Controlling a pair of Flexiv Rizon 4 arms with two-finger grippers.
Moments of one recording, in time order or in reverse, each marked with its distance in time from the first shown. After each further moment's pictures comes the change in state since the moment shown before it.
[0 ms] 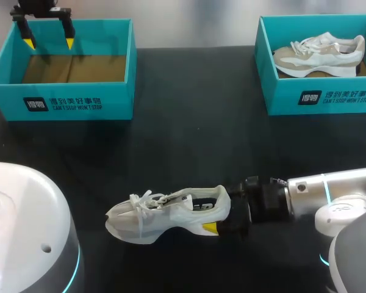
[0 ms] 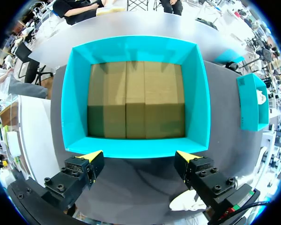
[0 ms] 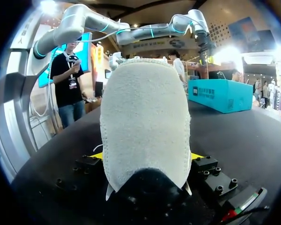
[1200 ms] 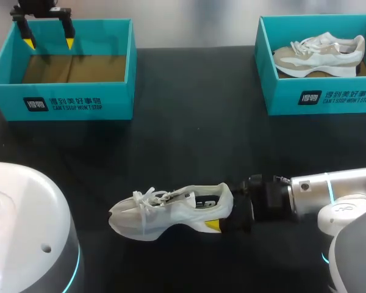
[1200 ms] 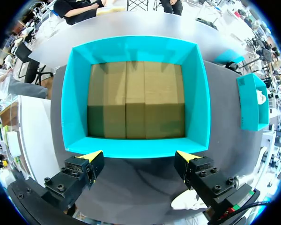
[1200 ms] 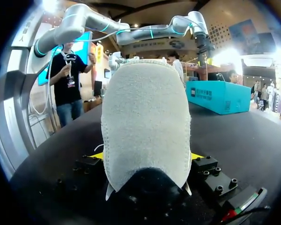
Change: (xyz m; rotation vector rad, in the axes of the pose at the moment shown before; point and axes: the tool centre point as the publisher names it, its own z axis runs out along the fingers) left arm 0.000 0.000 0.000 0.000 0.000 0.000; right arm -0.007 0.000 -0.007 -0.001 -0.015 -0.016
